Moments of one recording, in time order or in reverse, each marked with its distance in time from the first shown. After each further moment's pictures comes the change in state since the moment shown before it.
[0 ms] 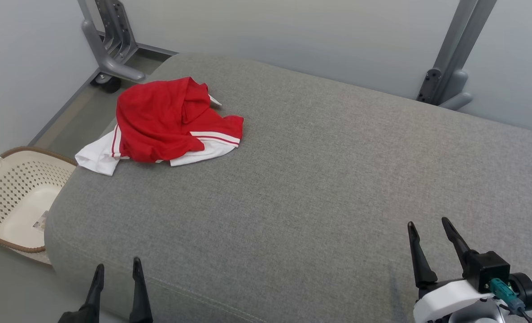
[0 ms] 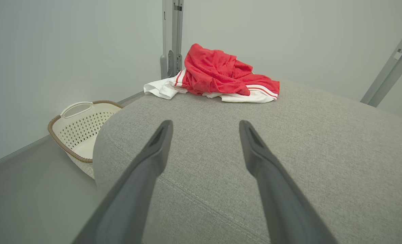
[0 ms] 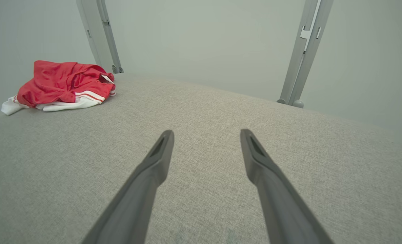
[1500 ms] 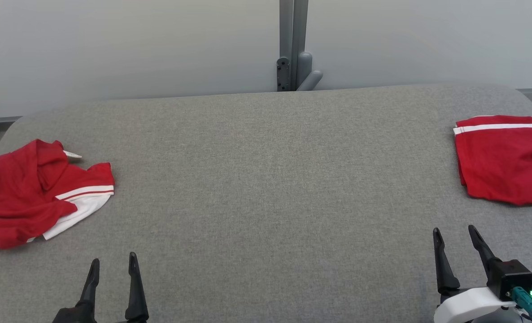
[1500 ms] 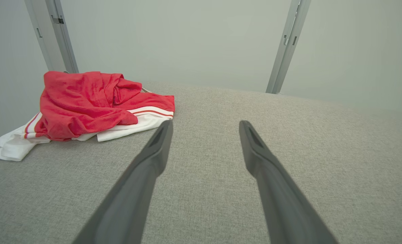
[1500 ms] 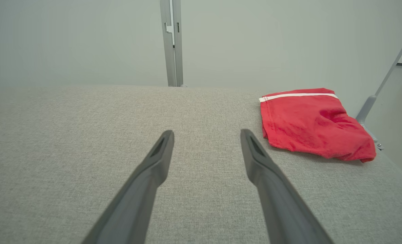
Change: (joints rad) left arm -0.019 0.000 0.023 -0.004 0.030 -0.015 0.000; right arm 0.039 -0.003 -0.095 -0.014 -0.036 0.000 0.000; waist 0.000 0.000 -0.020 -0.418
